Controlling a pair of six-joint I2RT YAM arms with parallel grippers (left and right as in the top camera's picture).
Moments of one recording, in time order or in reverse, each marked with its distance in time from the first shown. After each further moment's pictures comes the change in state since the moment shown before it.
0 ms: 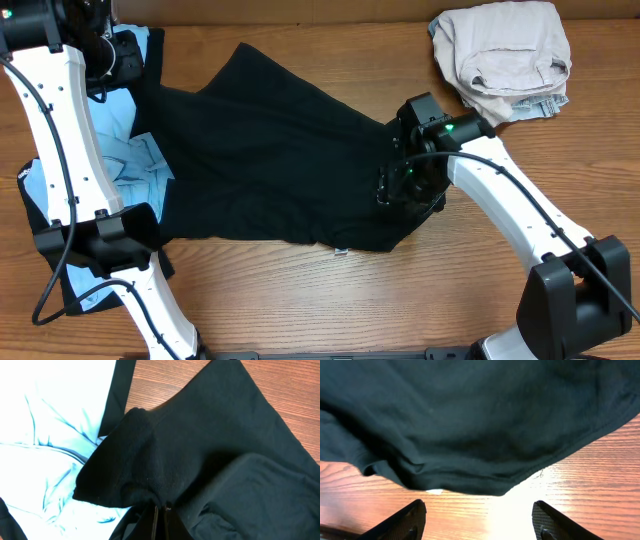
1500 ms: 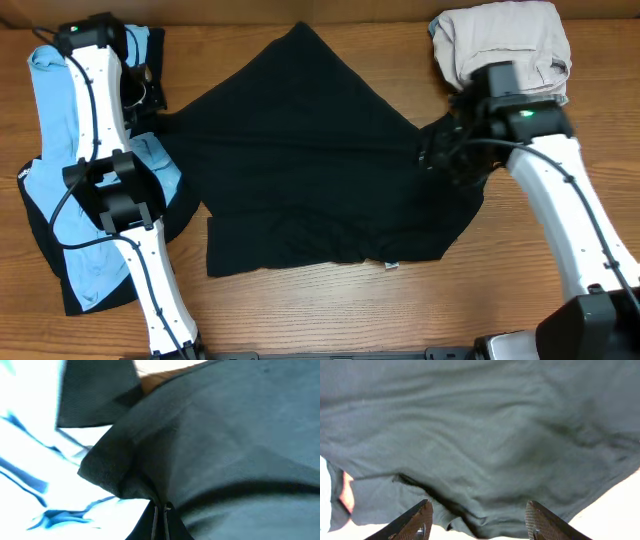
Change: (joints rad) left arm 0.040 0.430 -0.019 0.001 -0.019 -0.037; right arm -0.203 -0.109 0.108 -0.001 -0.020 -0.071
